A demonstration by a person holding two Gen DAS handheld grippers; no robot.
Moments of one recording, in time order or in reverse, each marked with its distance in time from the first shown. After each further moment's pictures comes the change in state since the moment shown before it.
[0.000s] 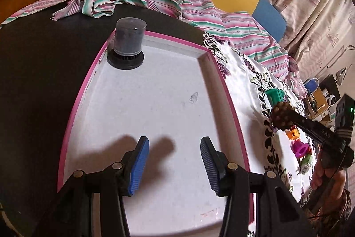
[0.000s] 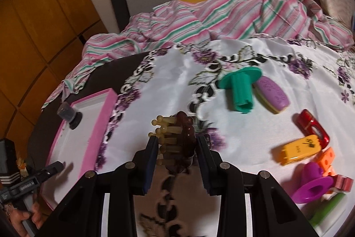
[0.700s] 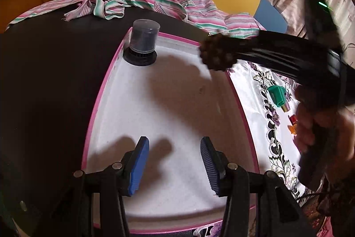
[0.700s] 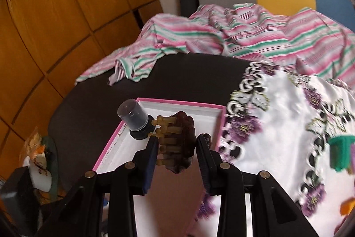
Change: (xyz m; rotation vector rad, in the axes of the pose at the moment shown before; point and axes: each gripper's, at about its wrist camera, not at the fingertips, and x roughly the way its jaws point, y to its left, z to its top) left arm -0.021 0.013 -0.013 0.007 -0.022 0.029; right arm 0.079 0.185 0.039 -0.282 0.086 0.161
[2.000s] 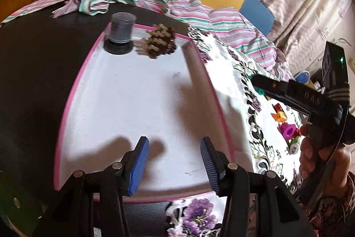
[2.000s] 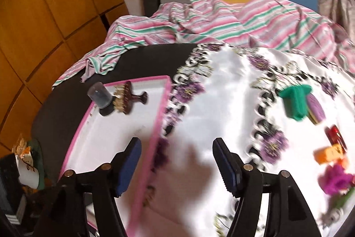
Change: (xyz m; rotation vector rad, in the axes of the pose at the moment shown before) left arm -0.011 -0.029 -0.024 0.037 0.027 -0.081; right arm -0.082 -0.057 -0.078 0.176 -0.024 -0.172
